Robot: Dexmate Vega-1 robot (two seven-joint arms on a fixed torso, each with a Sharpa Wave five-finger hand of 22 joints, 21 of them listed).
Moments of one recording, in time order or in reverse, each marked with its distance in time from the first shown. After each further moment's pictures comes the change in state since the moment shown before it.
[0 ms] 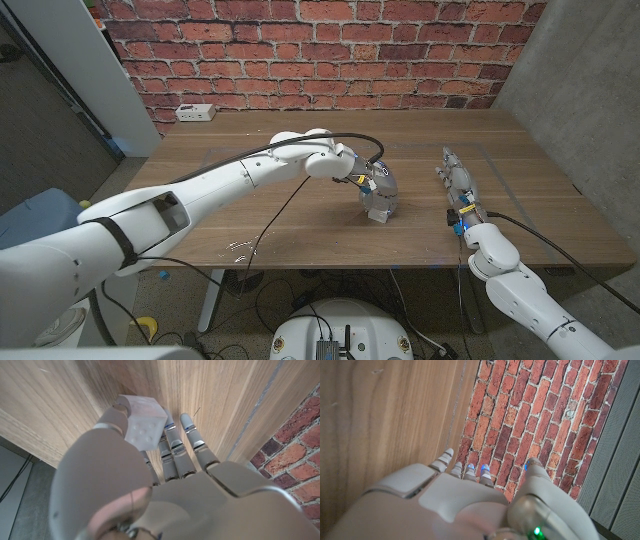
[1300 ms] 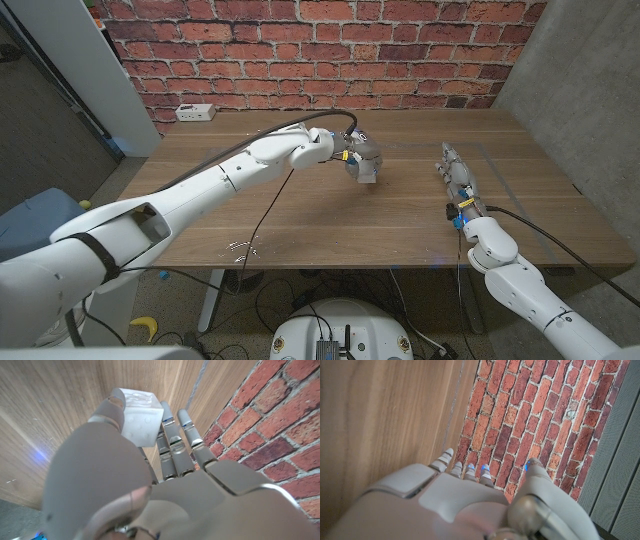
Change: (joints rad) left arm 0.080 0.079 -0.124 -0.119 0.065 0.315 0.098; left_hand 0.030 -0.030 -0.004 0.005 0.003 0.051 -0.013 0.022 0.012 0.030 -0.002 0.082 0.102 0.063 0.005 -0.002 0.035 0.001 -0.009 0.079 0.009; right arm 0.040 -0.002 -0.004 0.023 0.005 -0.013 0.010; right_hand -0.004 -0.004 0.000 0.000 0.000 0.000 0.000 0.000 0.000 0.000 0.000 0.000 0.000 0.000 0.000 0.000 0.000 0.004 0.004 0.000 0.000
